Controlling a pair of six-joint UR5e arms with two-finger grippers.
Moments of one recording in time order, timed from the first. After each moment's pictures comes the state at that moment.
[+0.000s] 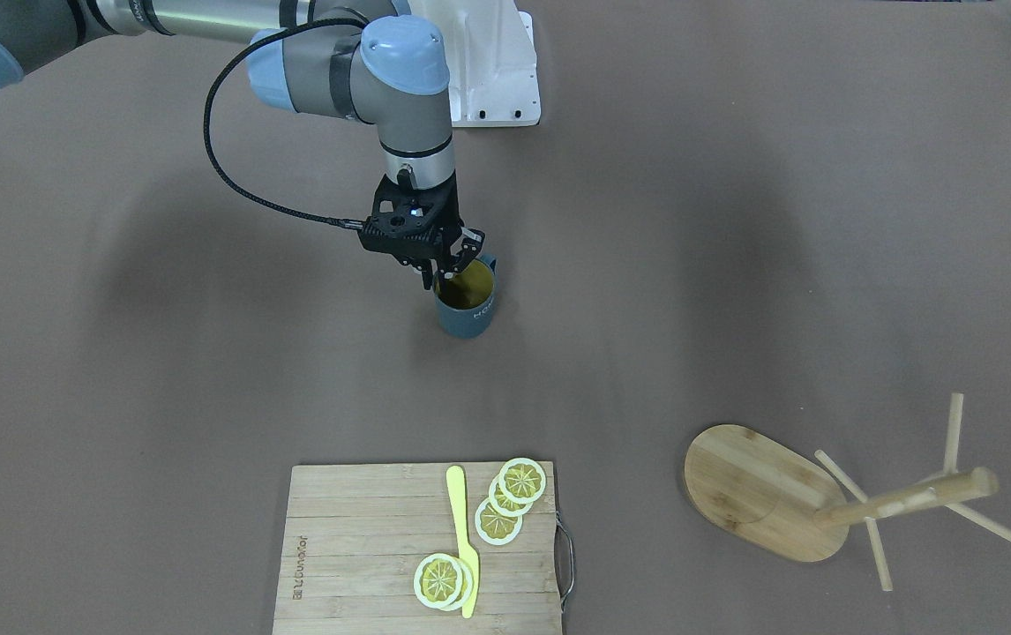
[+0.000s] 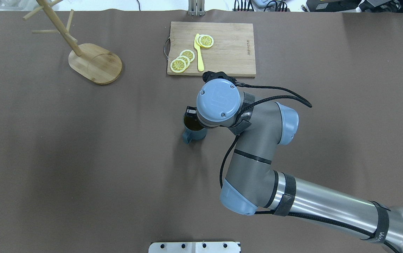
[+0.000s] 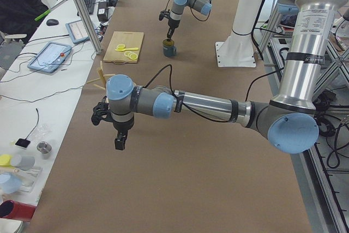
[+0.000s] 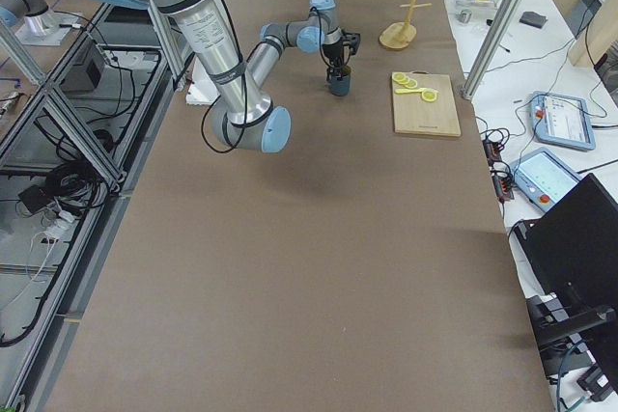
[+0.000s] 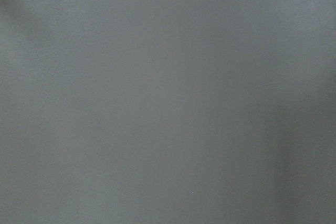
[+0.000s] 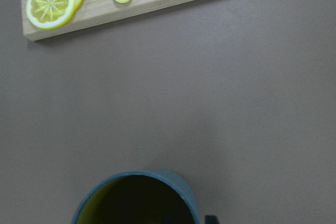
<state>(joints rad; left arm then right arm) -1.56 -1.73 -1.58 -1.63 -2.29 -0.07 0.48 -0.81 1.63 -1.55 1.65 1.50</state>
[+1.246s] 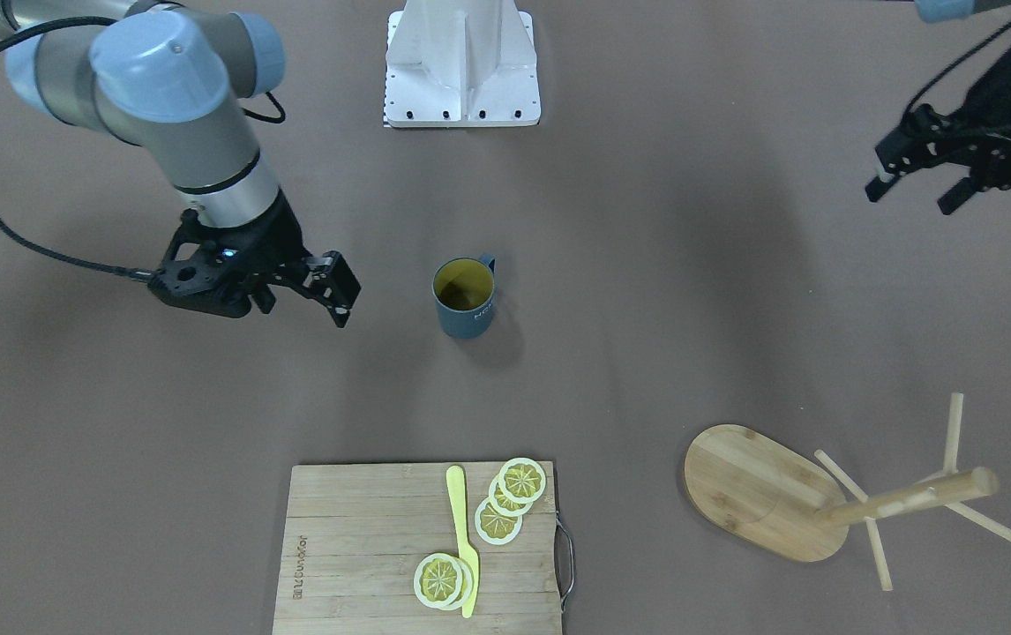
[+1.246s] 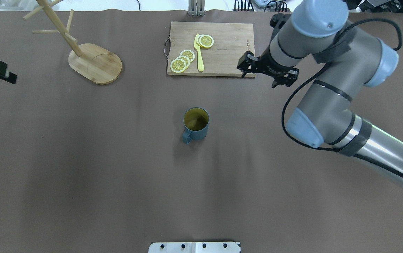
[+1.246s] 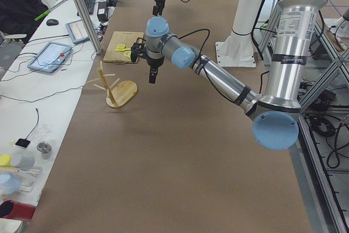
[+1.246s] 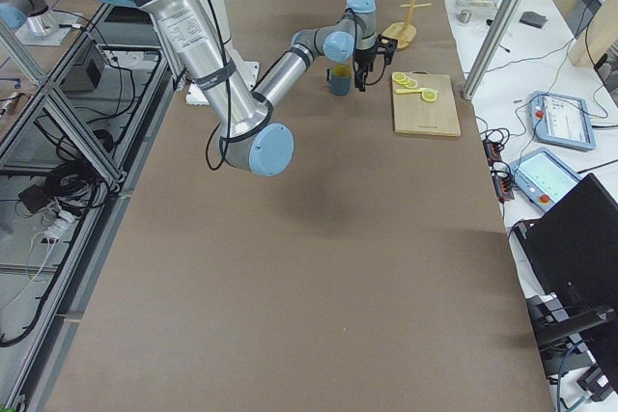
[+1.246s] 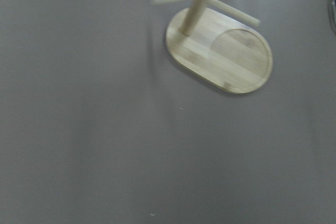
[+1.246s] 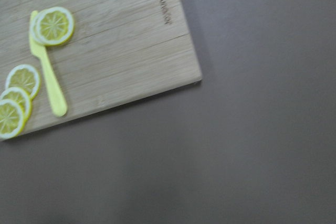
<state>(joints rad) -1.13 -1.71 -2.12 -1.63 -2.33 -0.73 0.83 -1.00 1.76 -1.53 2.02 1.31</state>
